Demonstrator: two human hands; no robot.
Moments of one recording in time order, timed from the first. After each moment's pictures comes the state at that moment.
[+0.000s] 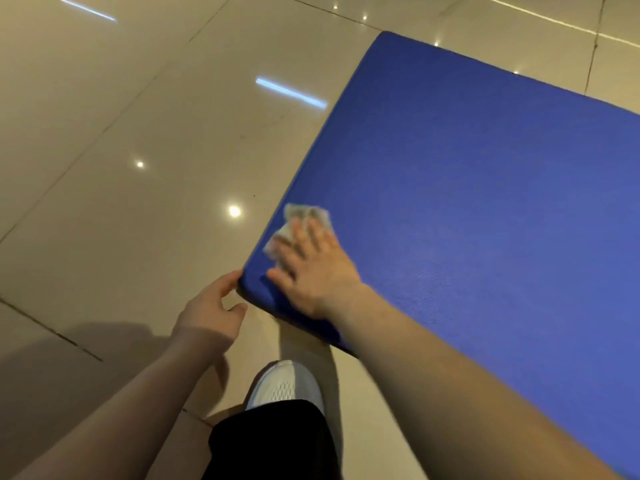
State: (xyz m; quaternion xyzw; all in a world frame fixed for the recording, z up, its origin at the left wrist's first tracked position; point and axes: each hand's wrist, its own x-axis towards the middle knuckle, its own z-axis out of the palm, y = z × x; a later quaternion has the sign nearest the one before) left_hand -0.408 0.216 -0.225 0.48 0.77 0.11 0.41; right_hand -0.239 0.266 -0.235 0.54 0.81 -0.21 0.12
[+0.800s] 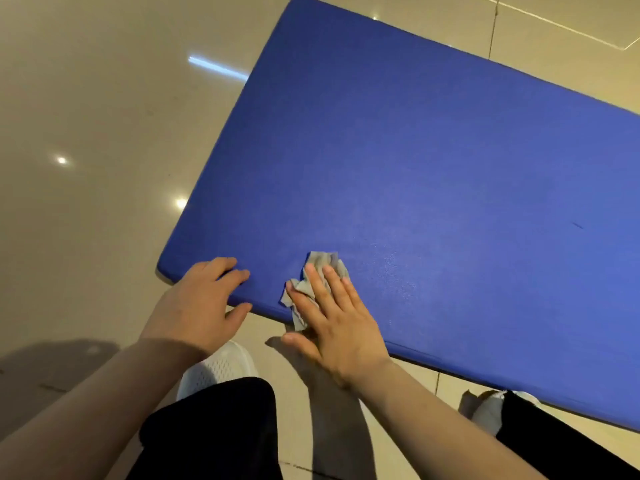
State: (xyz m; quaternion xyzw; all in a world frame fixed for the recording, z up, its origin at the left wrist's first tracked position) left_hand -0.332 0.206 -0.208 0.79 0.57 -0.10 0.22; right_hand -0.137 0.127 -0.263 0.62 0.77 -0.13 0.02
